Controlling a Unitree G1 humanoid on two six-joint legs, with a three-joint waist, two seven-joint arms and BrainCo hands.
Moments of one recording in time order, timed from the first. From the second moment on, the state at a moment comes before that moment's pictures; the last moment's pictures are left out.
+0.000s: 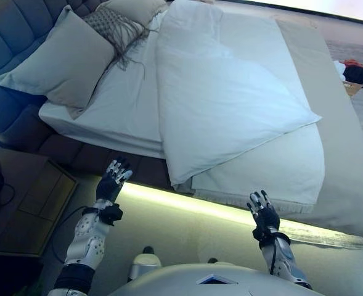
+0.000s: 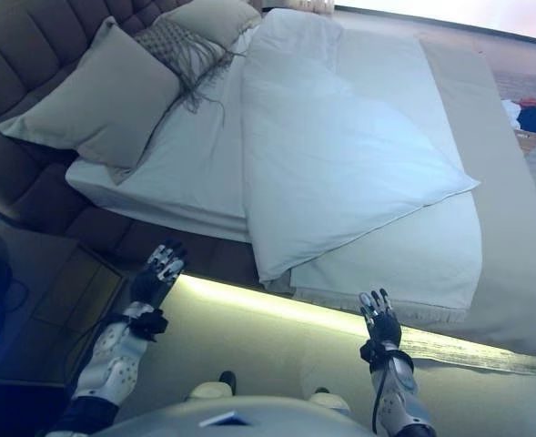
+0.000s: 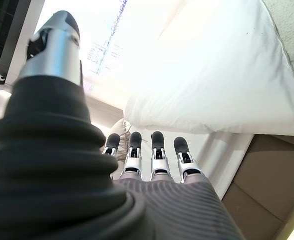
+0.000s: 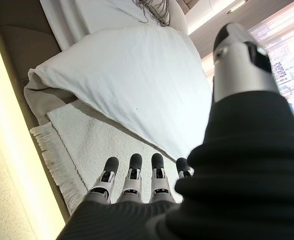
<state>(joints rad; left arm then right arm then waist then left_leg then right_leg) 0.18 0.36 -0.10 0.23 -0.68 -0.14 -0.17 0.28 -0.28 0.17 0.41 0.88 -0.21 -0.05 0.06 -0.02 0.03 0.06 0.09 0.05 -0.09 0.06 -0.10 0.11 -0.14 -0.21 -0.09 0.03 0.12</state>
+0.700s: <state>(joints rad) 0.19 0.36 -0.10 0.23 -0.60 -0.14 -0.12 0.28 -0.28 0.17 0.41 0.88 -0.21 -0.05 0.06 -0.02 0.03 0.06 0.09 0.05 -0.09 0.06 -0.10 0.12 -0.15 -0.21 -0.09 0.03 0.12</state>
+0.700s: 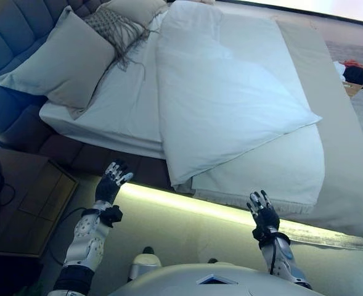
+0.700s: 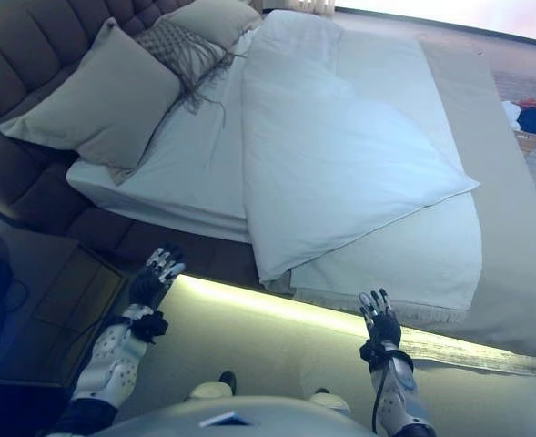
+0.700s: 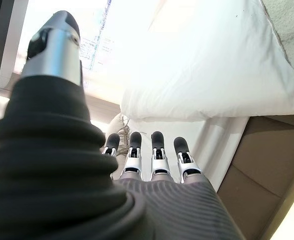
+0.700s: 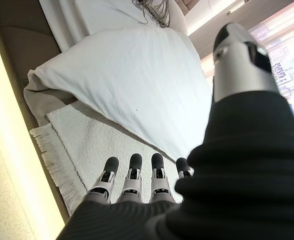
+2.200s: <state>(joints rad) 0.23 0.37 -0.13 0.27 -0.61 -0.13 -0.16 0.27 -0.31 0.11 0.43 0.88 -0.16 0.06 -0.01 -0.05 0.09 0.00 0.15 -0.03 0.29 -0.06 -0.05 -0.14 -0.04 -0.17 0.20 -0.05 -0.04</state>
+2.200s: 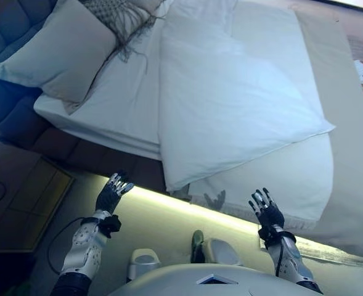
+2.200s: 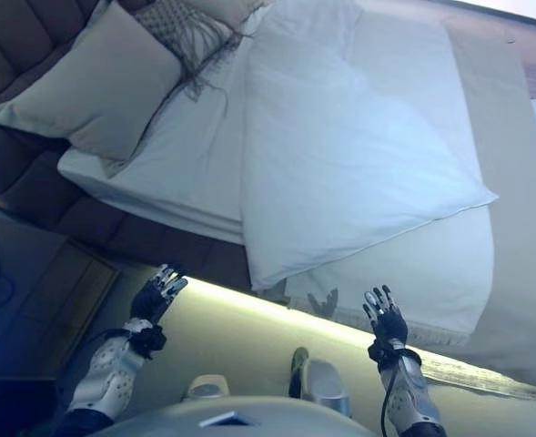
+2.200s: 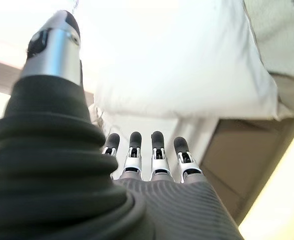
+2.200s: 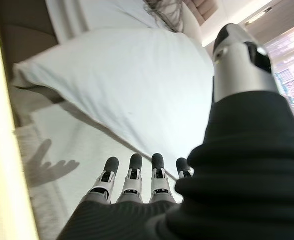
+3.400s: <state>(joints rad) 0.17 0.40 -0.11 0.28 -0.61 -0.13 -0.17 0.32 -0.21 0.15 0.40 0.89 -0.20 0.01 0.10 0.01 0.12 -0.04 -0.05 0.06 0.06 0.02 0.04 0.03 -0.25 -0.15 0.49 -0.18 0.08</state>
